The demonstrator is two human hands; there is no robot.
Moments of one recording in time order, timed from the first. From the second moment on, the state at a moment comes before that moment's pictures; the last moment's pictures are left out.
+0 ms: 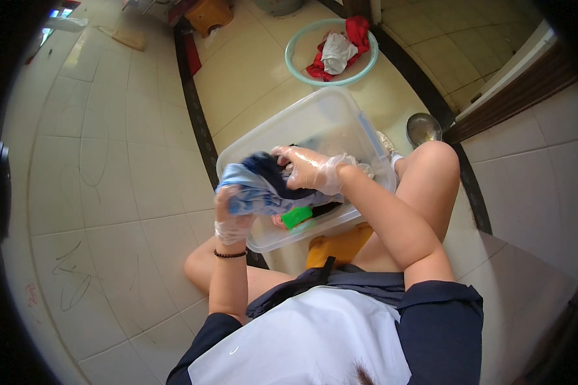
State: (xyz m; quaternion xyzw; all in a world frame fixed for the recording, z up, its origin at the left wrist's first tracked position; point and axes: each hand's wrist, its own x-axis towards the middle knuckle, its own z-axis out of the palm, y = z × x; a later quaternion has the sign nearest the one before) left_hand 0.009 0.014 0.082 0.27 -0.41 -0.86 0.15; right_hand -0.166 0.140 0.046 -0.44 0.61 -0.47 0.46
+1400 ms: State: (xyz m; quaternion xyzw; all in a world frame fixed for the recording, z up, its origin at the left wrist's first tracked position) left_hand -0.017 0.060 0.049 0.32 -0.17 -0.90 0.22; right_hand -0.096 0.125 0.055 -0.67 0.61 -0.41 -0.08
